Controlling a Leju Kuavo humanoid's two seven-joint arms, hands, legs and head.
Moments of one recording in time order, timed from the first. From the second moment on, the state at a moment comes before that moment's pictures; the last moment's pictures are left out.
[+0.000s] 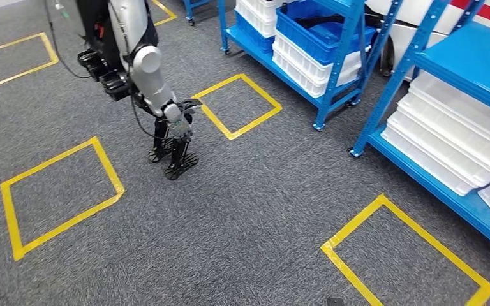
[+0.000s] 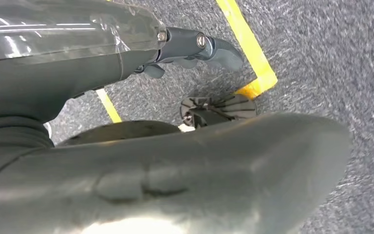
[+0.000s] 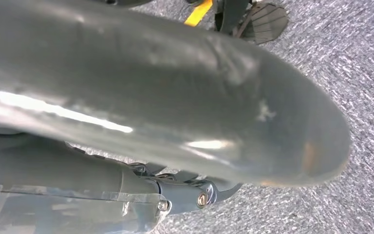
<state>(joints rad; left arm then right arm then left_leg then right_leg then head) -0.13 0.02 -1.26 -0.42 1.18 0.40 -0.31 -0.07 -0.10 0.95 -0.43 -1.15 -0.66 -0.27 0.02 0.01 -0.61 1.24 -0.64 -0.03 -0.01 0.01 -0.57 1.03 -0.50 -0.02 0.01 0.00</state>
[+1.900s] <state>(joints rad) -0.14 0.02 -1.26 -0.42 1.18 0.40 -0.31 -0.07 -0.10 0.96 -0.43 -1.17 -0.67 -0.27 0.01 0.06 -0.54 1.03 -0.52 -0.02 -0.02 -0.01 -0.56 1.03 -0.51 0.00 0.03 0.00</state>
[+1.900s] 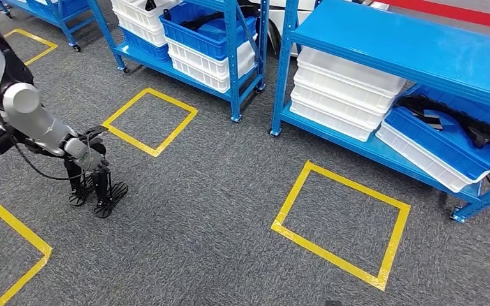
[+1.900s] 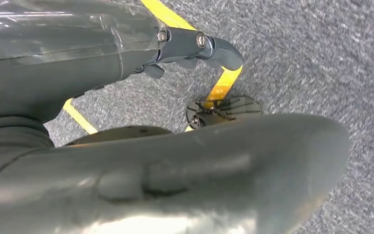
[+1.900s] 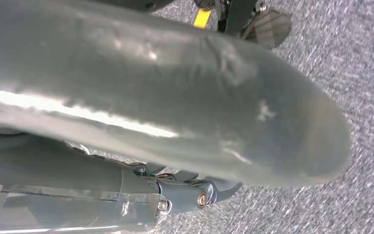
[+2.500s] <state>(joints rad) -0.13 0.02 -1.26 -0.42 1.18 0.39 -0.31 -0.07 -0.10 0.97 -0.43 -1.17 -0.66 -0.27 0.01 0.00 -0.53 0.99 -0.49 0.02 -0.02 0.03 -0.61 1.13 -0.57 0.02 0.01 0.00</state>
